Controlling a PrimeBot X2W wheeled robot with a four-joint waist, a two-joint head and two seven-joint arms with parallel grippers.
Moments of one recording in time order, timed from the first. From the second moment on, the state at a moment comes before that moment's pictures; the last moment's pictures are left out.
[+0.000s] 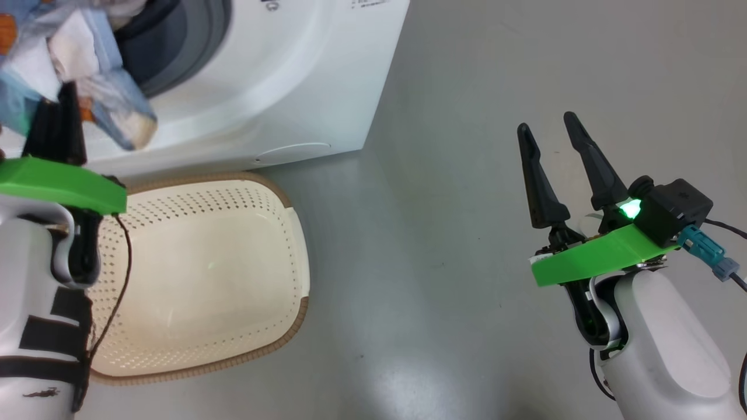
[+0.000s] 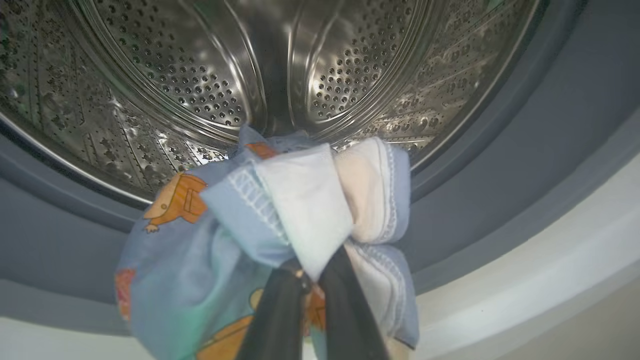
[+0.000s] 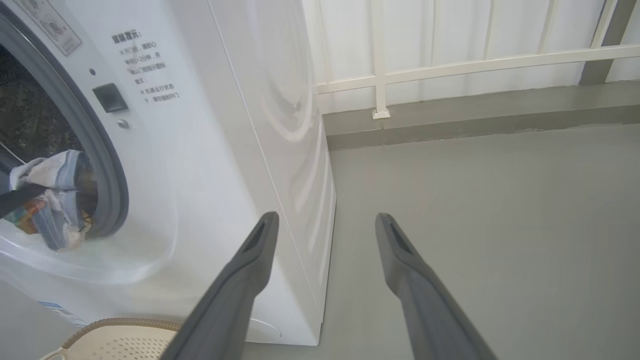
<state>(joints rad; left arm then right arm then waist) -0.83 0.32 -0.19 0.73 -0.56 -0.13 -0.25 -0.44 -0.10 0.19 0.23 0.36 0.13 -0.25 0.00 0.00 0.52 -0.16</state>
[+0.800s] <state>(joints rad) -1.42 0.48 -0.25 0.98 -0.48 -0.13 -0.11 -0.44 -0.07 0.19 0.17 0.36 0.13 -0.25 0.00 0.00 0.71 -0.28</state>
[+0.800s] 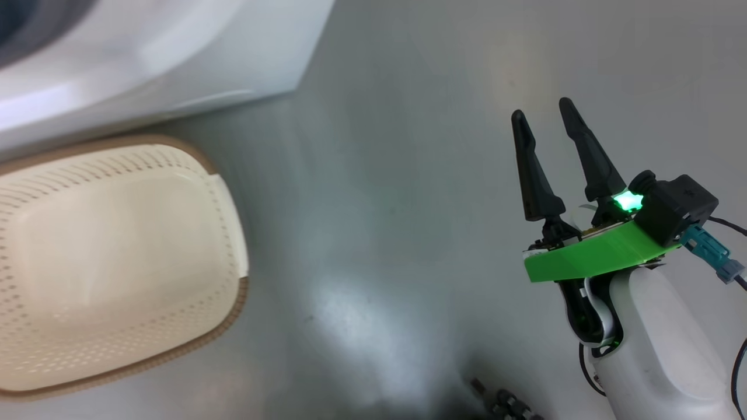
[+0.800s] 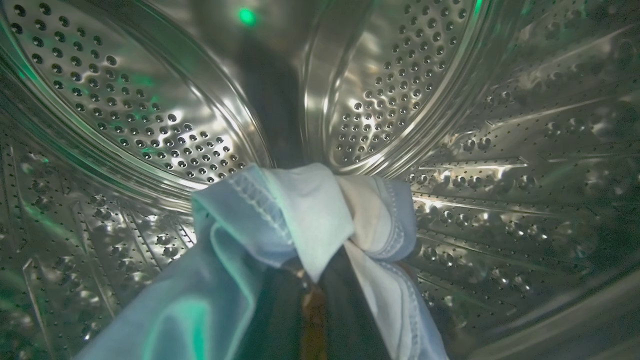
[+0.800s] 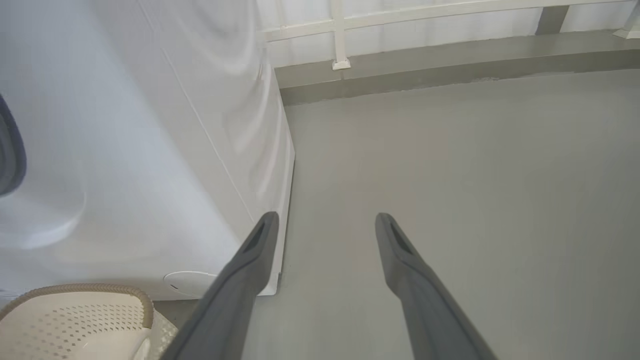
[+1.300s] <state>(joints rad) -1.60 0.54 -0.38 1.10 -0.55 -0.13 0.12 -0.45 -0.05 0.19 0.17 0.36 0.13 -0.25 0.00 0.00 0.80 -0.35</state>
